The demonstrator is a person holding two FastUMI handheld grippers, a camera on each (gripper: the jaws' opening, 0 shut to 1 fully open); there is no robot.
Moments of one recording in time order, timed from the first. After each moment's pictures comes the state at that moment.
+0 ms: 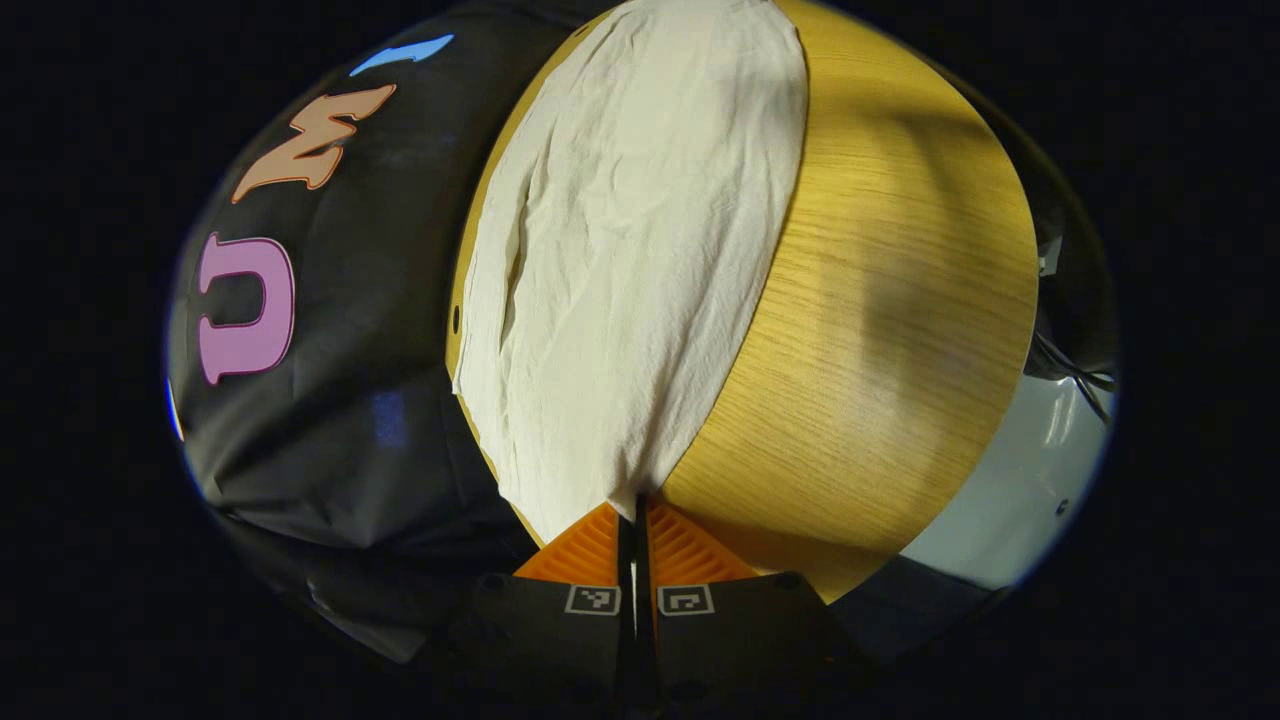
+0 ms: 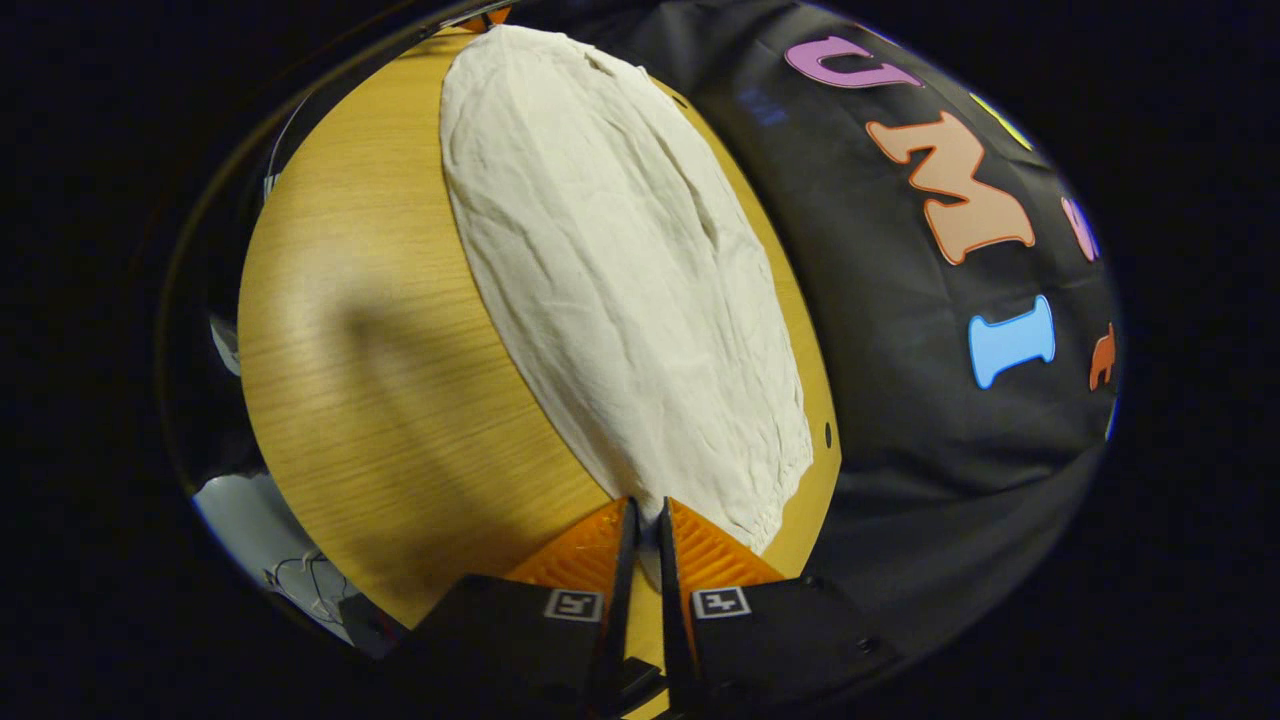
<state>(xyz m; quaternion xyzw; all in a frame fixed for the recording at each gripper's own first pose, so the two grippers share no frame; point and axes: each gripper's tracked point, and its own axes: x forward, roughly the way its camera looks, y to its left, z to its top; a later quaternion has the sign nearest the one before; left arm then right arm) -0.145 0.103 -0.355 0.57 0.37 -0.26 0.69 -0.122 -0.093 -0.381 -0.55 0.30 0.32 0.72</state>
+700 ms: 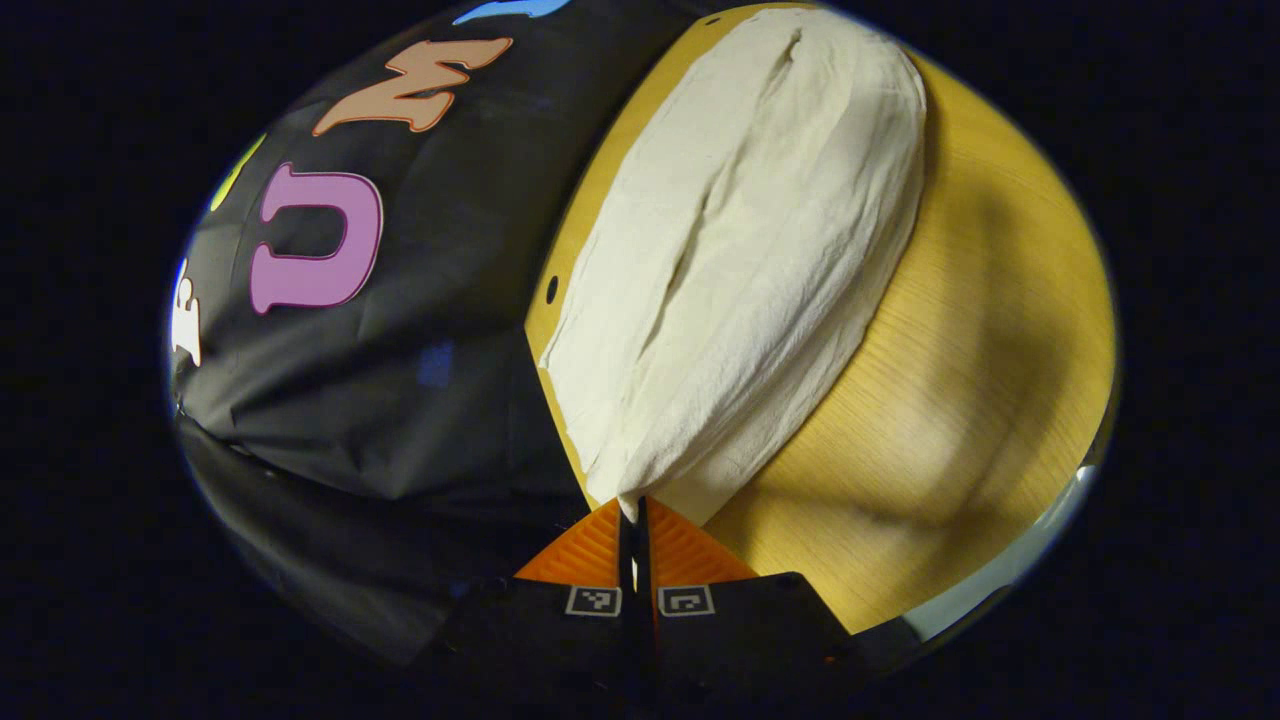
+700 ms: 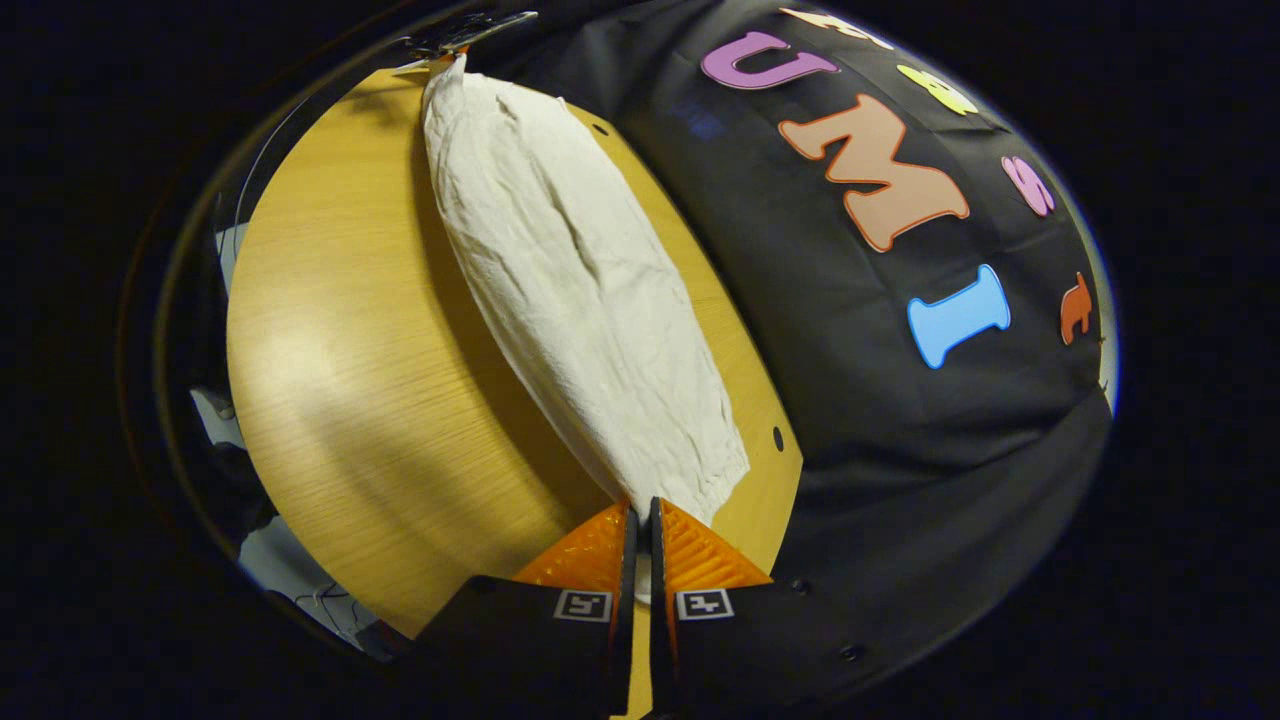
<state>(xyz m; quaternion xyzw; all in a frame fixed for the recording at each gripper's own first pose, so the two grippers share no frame) -0.068 0.098 -0.285 0.52 0.36 -0.13 0.76 -0.076 -0.094 -0.310 -0.48 0.26 0.28 0.79</state>
